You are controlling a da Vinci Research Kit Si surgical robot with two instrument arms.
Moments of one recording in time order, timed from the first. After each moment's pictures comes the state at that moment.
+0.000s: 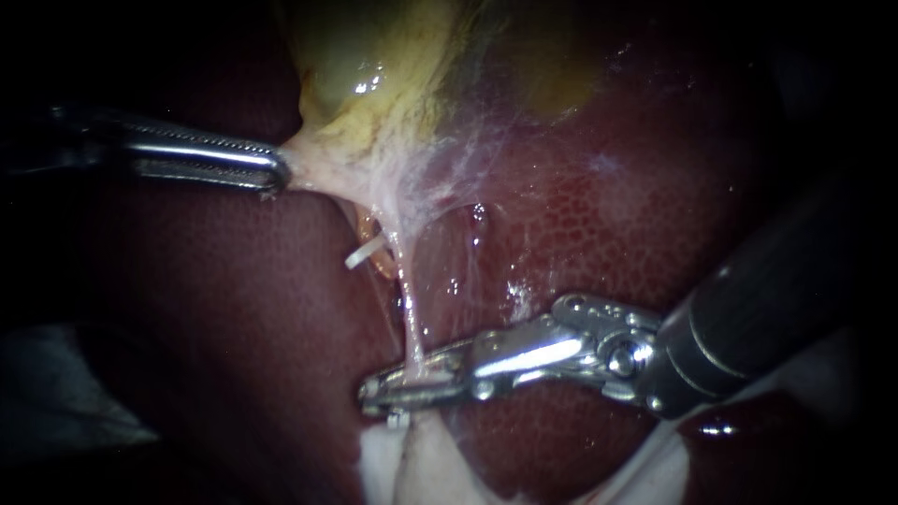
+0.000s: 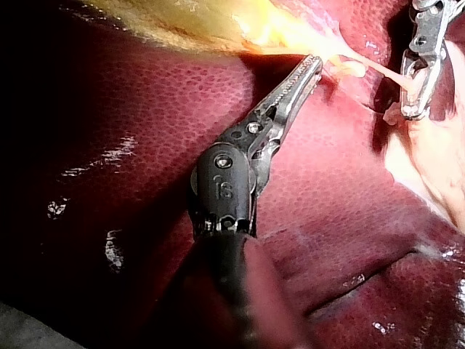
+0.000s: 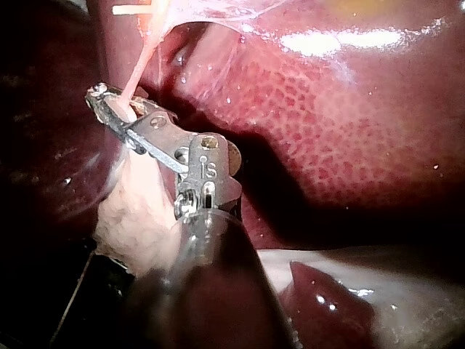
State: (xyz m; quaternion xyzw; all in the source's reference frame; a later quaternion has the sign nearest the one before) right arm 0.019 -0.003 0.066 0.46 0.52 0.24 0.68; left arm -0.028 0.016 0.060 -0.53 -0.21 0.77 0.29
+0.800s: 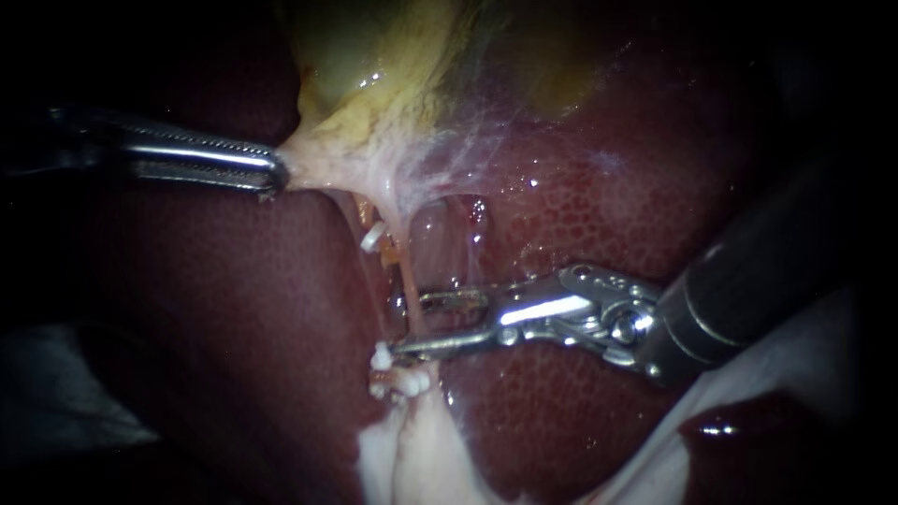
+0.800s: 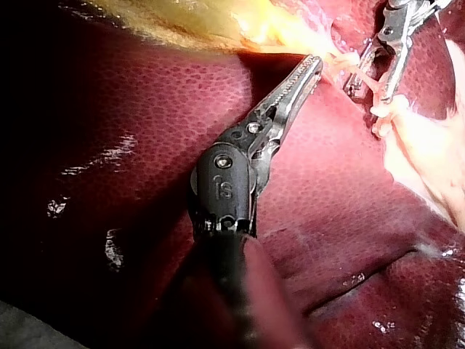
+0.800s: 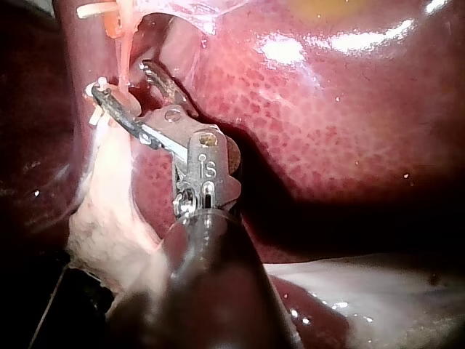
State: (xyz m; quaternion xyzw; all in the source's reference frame) right arm 0.016 0.000 0.071 0.36 0.52 0.31 0.71; left arm -0.028 0.016 0.060 -0.53 -0.21 0.77 0.28
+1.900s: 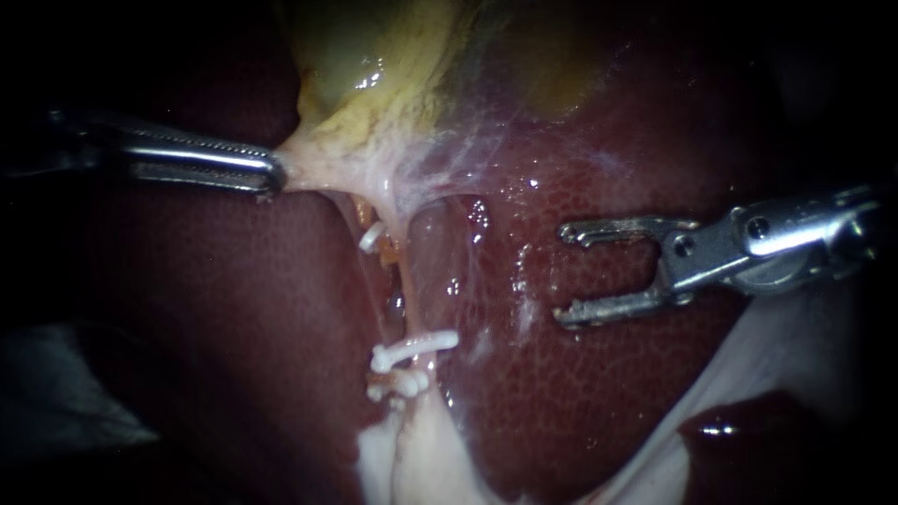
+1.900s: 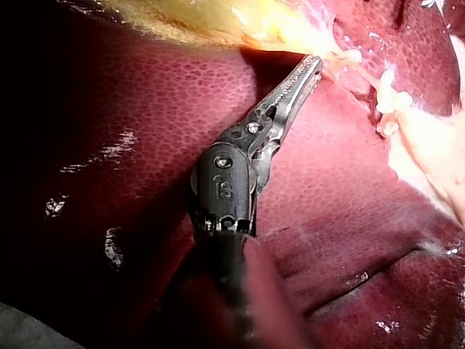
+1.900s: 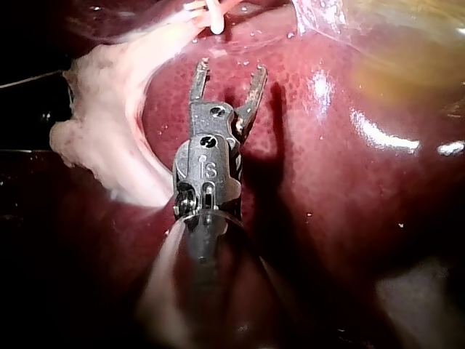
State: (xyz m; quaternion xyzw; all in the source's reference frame) right arm 0.004 0.005 0.058 0.20 0.51 0.09 0.83; left arm -0.028 0.015 0.062 -0.54 -0.21 0.77 0.28
